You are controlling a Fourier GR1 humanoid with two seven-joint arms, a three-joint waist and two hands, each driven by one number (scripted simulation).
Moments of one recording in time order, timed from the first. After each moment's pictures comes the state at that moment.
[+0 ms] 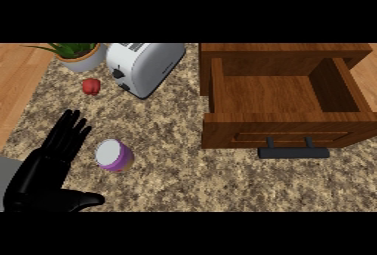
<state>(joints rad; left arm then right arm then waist) 0.11 0.05 0.12 -1.89 0.28 -0.17 0.33 0.44 -0.10 -0.57 -2.13 -0.40 0.41 0.05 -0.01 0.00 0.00</state>
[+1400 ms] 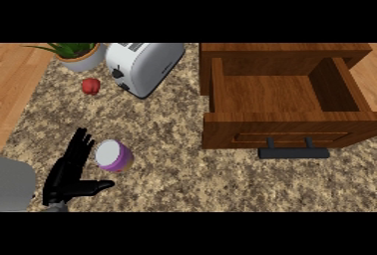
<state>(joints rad) -0.03 0.12 0.25 -1.12 0.14 -0.23 -0.24 0.43 -0.04 -0.69 -2.20 -0.48 0.51 0.16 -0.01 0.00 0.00</state>
